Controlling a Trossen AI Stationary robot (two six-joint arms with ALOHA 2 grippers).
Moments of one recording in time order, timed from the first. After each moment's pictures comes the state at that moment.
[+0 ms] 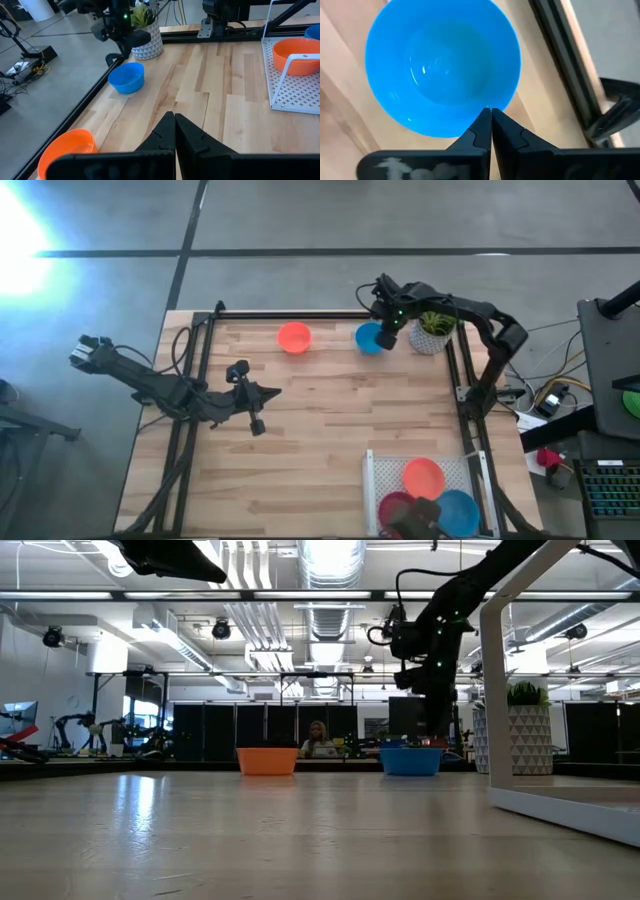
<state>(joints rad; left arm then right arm) -0.39 0.98 0.76 -0.24 -0.73 -0.16 -0.77 1.77 1.31 -0.85 0.03 -0.28</state>
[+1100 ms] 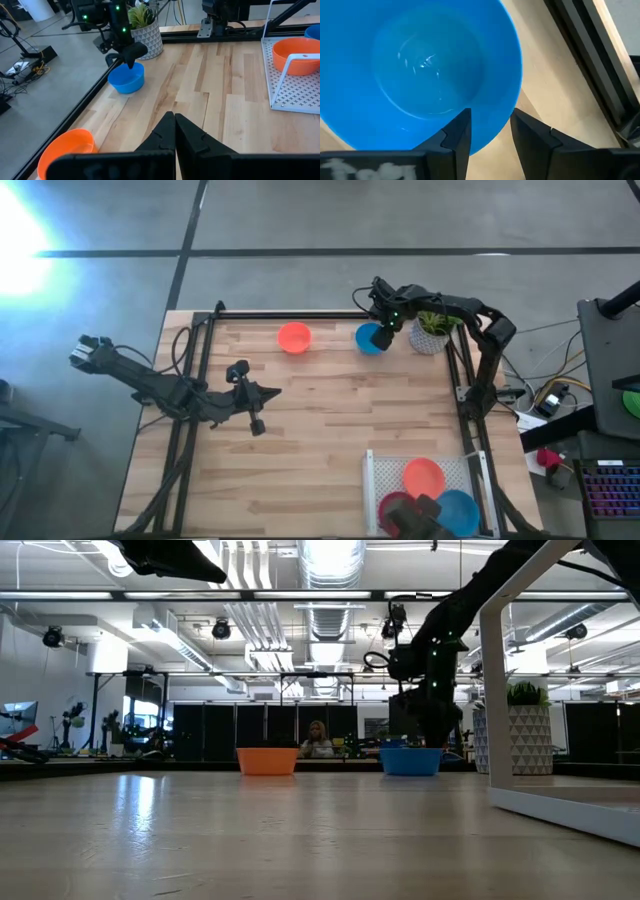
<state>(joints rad) -0.39 0.98 0.76 -0.24 -0.73 -0.16 -0.80 1.88 1.30 -0.81 0.02 -0.16</state>
